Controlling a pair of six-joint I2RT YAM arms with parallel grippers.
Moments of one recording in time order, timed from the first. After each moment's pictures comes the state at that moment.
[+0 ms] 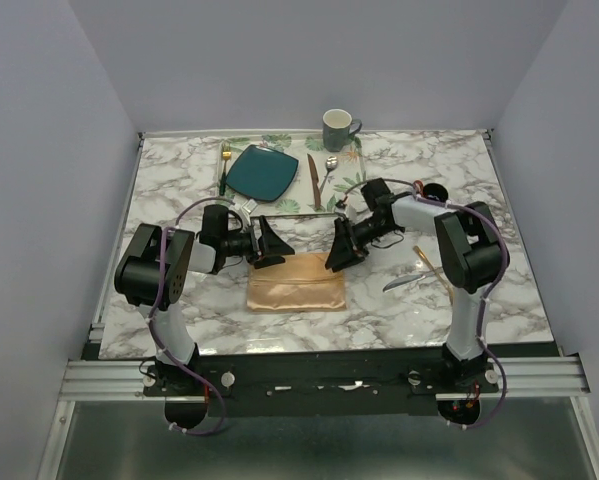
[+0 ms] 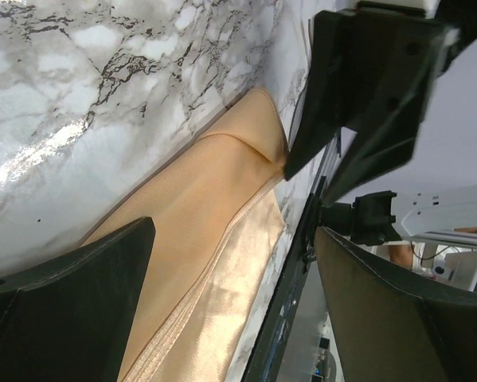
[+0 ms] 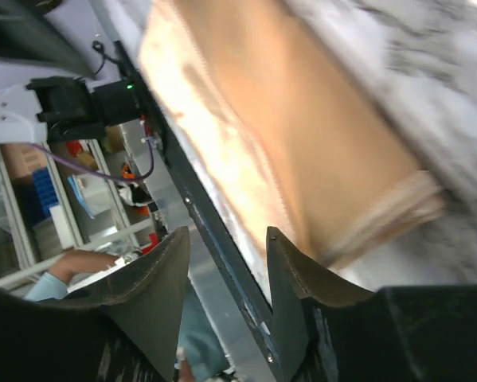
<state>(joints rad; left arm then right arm) -0.18 1.83 0.65 0.59 0.99 -0.78 0.39 2.05 1.26 -0.60 -1.03 0.18</state>
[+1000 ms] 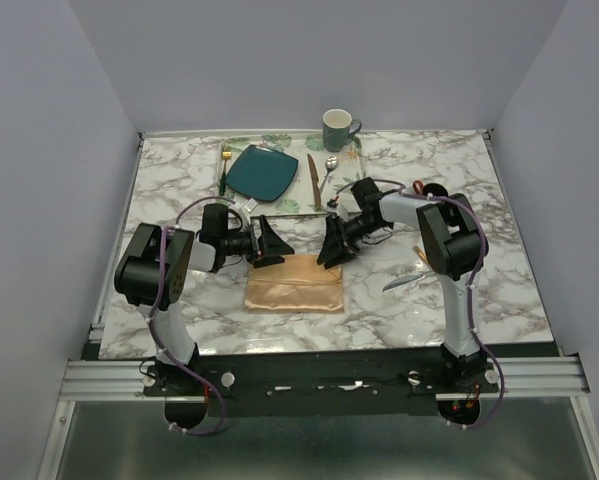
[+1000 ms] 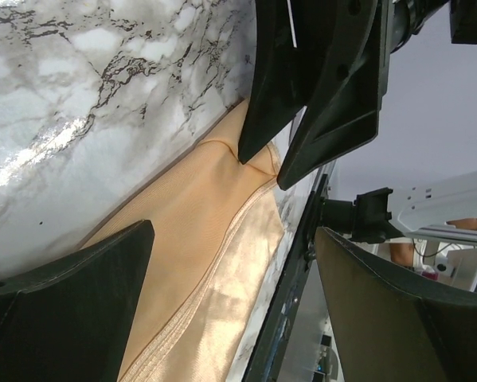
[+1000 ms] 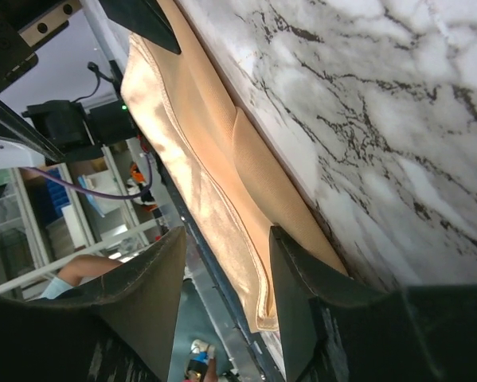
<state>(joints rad) -0.18 1.84 0.66 0.58 1.01 -0.77 0.40 2.20 1.40 -0.58 -1.04 0.21</state>
